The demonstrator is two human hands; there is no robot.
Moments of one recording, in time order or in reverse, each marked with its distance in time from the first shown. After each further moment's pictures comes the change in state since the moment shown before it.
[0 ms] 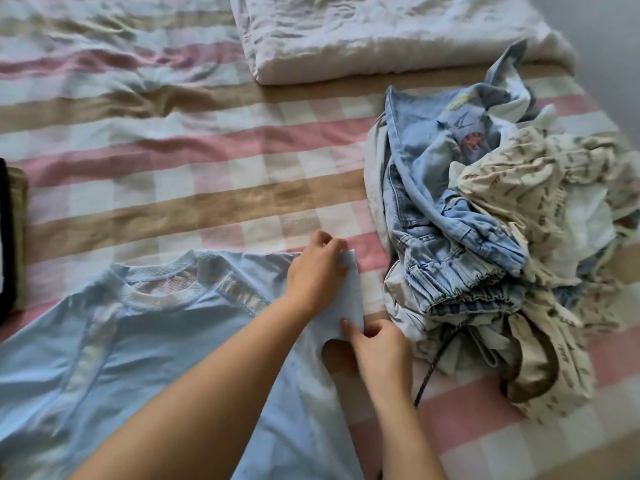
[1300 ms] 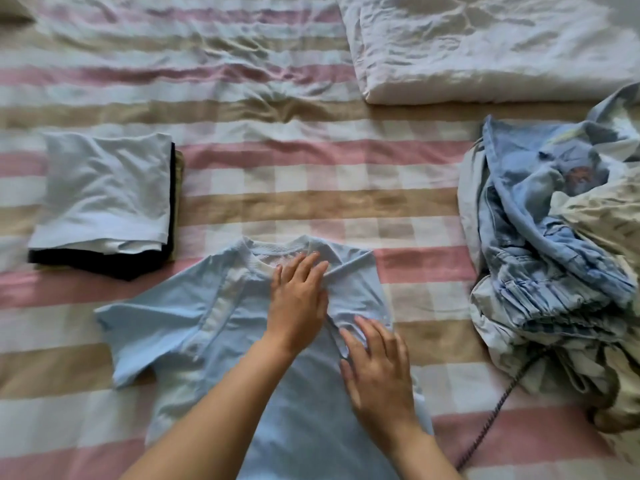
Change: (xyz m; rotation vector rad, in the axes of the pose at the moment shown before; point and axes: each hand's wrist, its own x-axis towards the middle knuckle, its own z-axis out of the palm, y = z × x) left_hand -0.120 -0.103 -0.074 0.166 0.272 -0.068; right_hand -0.083 0.001 0.075 -0.501 0.214 -1.168
